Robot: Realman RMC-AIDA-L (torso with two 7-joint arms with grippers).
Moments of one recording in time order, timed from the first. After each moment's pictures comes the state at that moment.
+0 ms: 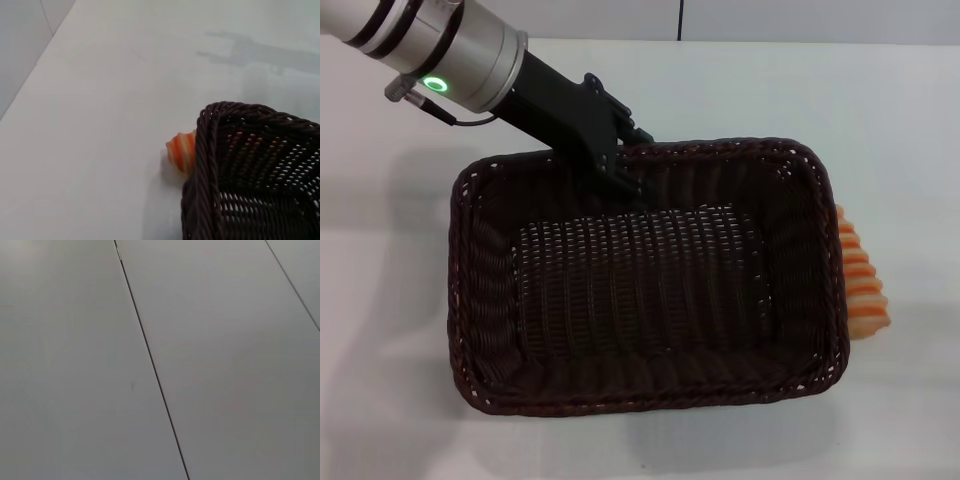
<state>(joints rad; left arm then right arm) -0.83 -2.06 -2.05 -1.11 2.34 -1.61 1.33 0.14 2.08 0.16 0.30 -1.43 -1.86 0.22</state>
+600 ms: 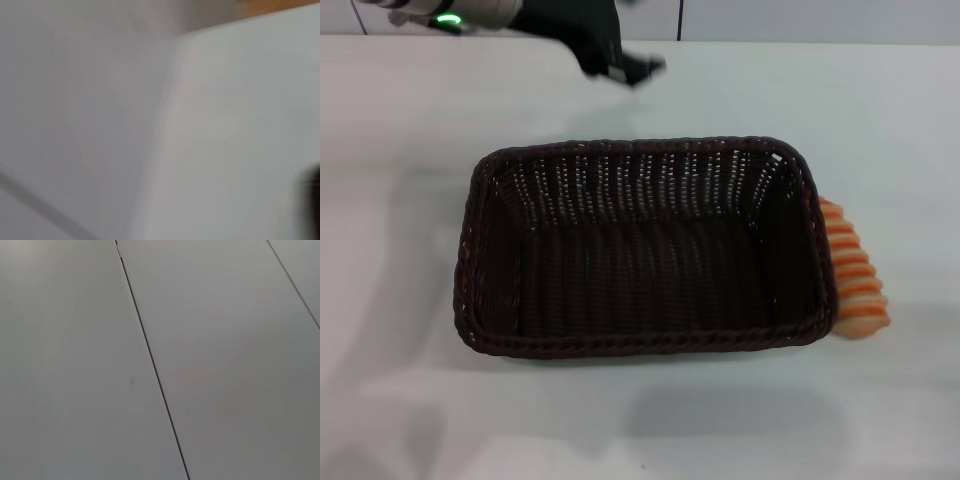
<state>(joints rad) -0.68 -2.07 -1.87 -1.36 2.33 -1.19 1.33 0.14 2.08 0.16 0.30 -1.43 -1.85 0.22</state>
